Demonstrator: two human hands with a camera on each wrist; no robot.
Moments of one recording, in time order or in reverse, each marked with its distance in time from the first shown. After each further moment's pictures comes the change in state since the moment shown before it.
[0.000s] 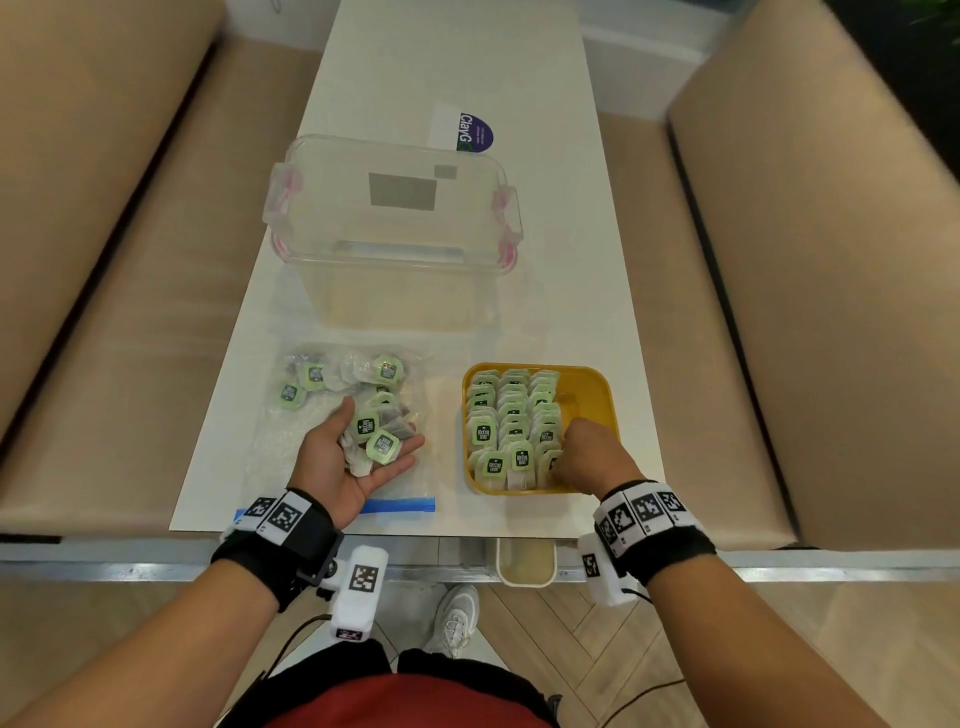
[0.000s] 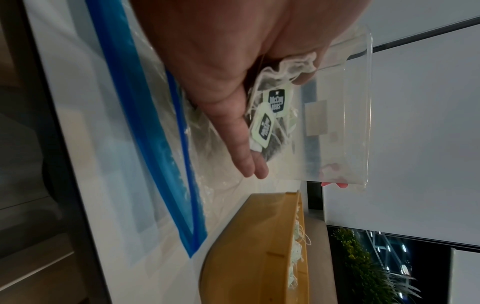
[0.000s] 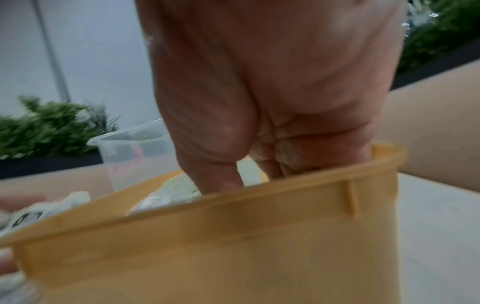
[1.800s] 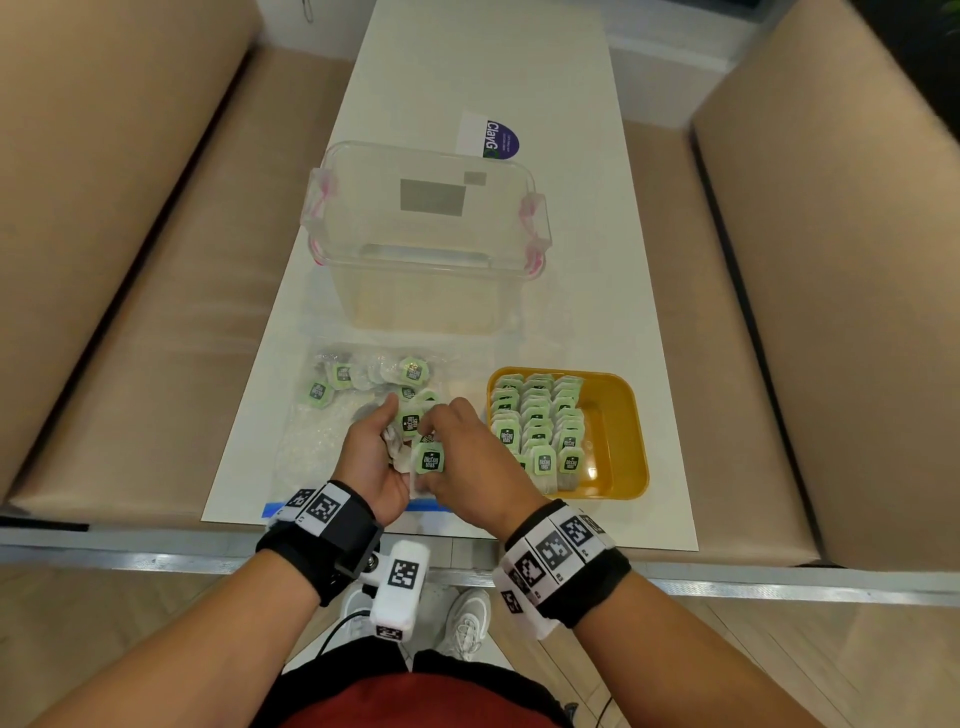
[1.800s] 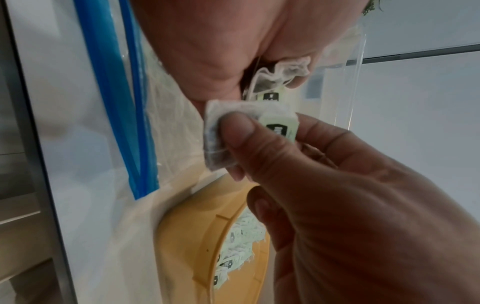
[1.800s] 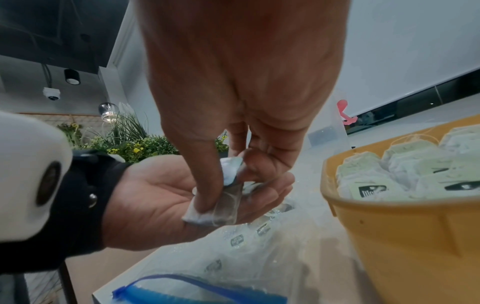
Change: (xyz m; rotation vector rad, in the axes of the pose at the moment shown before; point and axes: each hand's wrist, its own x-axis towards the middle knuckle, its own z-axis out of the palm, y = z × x) left_hand -0.013 -0.005 0.019 -0.007 -0.073 -0.037; right_hand -0.046 -0.116 0.050 0.148 0.091 -0.688
